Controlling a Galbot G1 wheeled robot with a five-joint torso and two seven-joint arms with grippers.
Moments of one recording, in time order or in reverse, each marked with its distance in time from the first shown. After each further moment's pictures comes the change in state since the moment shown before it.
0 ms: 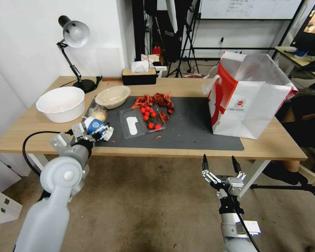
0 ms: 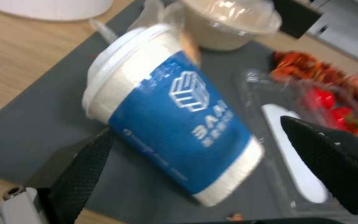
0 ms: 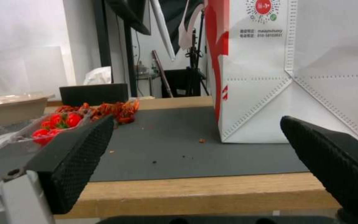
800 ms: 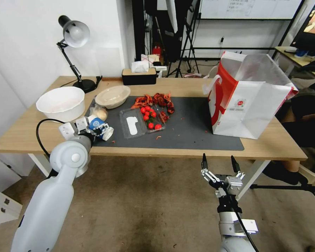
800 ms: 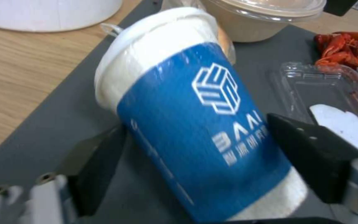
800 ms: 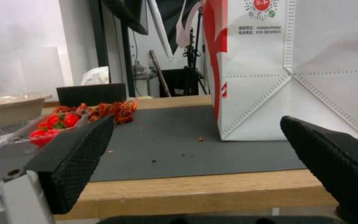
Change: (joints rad) left arm -0.183 0.100 0.116 0.183 -0.031 0.065 -0.147; right arm 0.013 0.031 -0.004 -0.009 -0.006 -0.003 0.001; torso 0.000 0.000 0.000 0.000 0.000
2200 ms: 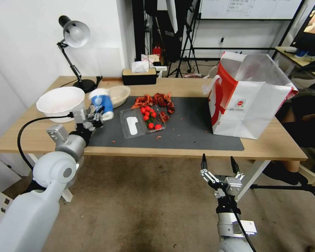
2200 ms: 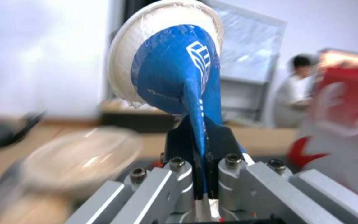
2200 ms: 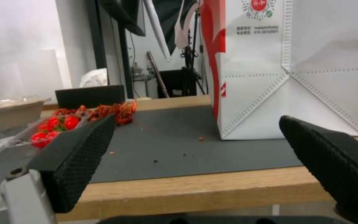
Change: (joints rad) left arm 0.116 0.145 -0.017 -0.110 0.204 -0.425 0.674; right arm -0.007 0.025 -0.004 0.001 -0.010 0.008 0.003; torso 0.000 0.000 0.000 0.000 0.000
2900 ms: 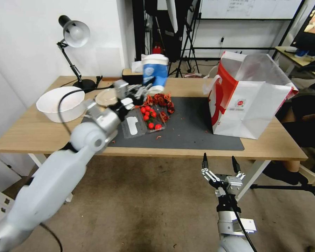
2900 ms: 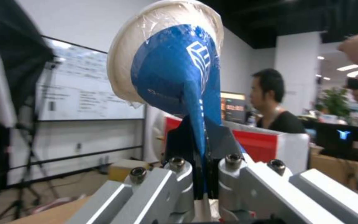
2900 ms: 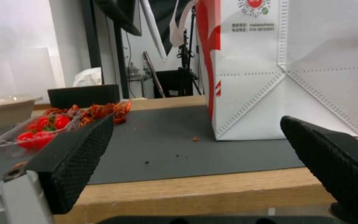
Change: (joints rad) left arm -0.622 -0.004 0.586 0.284 -0.173 -0.214 0.270; right arm 0.033 0.008 0.011 -0.030 -0.001 -0.005 0.001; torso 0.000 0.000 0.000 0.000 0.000
